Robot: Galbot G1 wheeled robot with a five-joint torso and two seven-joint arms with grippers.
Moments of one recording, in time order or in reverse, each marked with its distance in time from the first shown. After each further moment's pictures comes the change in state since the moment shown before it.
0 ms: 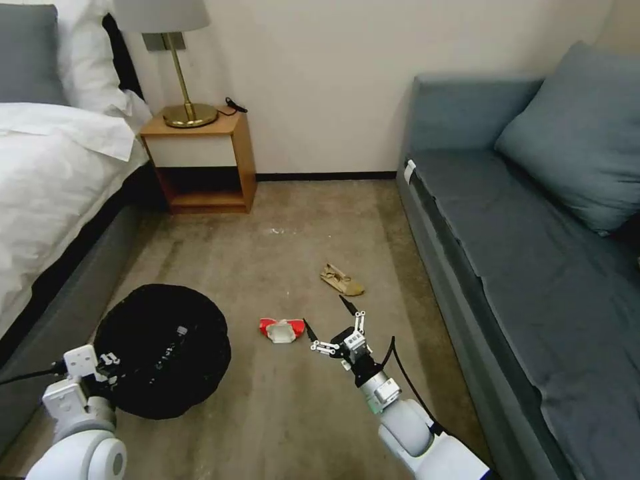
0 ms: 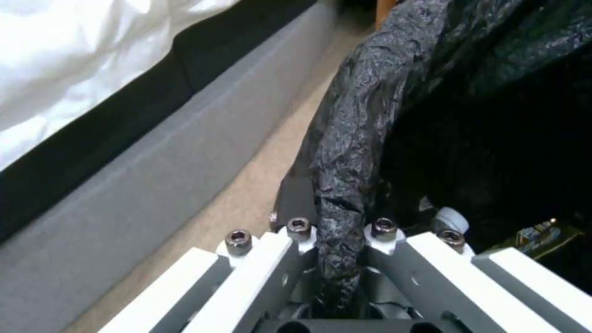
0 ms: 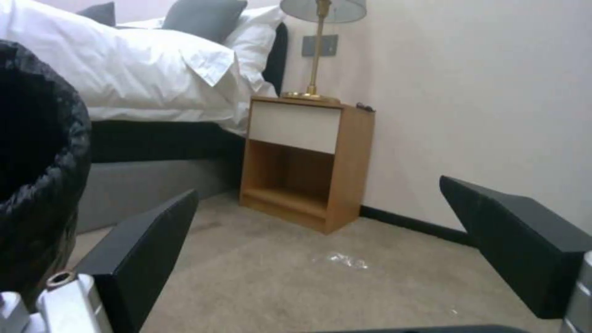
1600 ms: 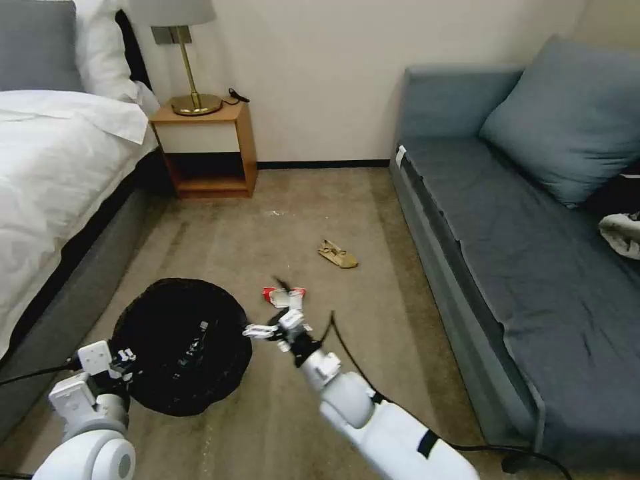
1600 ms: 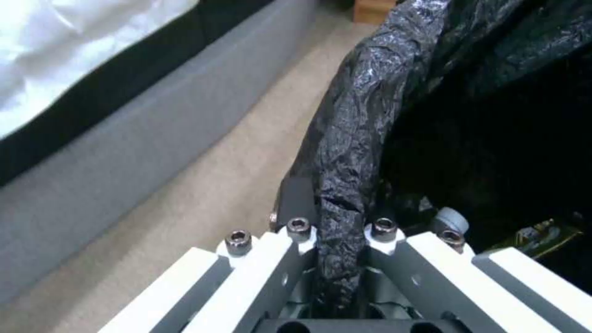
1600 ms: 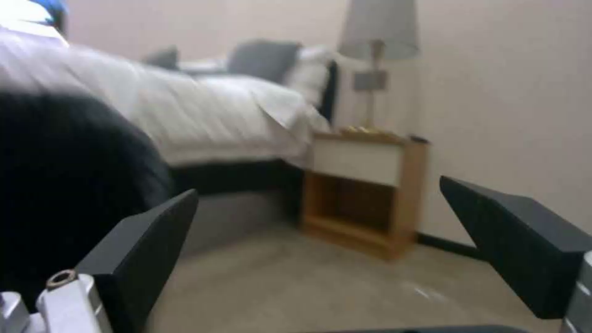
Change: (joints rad) left arm -0.003 -0.046 0.020 -0.074 -0.026 0.061 0.020; right arm 0.139 0.060 -0.127 -0.011 0.027 -0.055 0.019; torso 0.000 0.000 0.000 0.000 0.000
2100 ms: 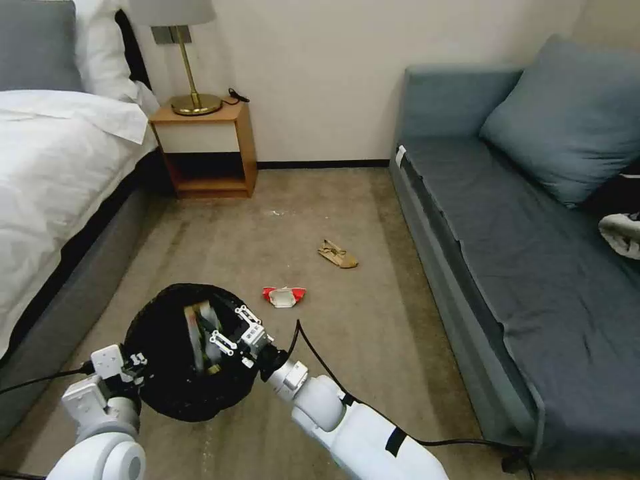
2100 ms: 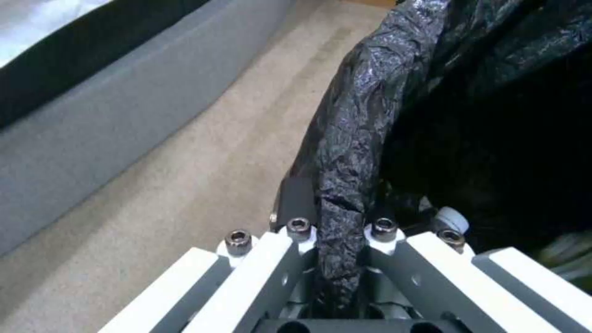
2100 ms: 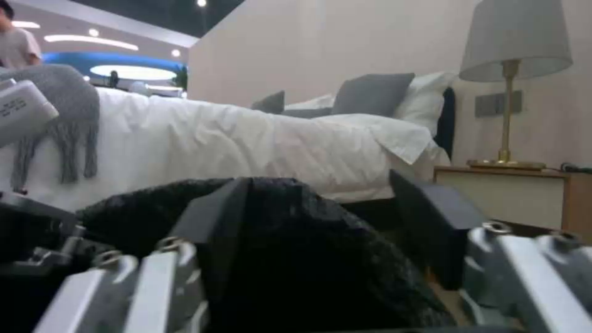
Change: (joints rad) left arm 0.025 -0.040 0.032 -0.025 -0.011 0.026 0.006; right arm 0.072 0.172 -0.134 -0.081 0.051 0.046 -0.191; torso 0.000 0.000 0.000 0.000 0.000
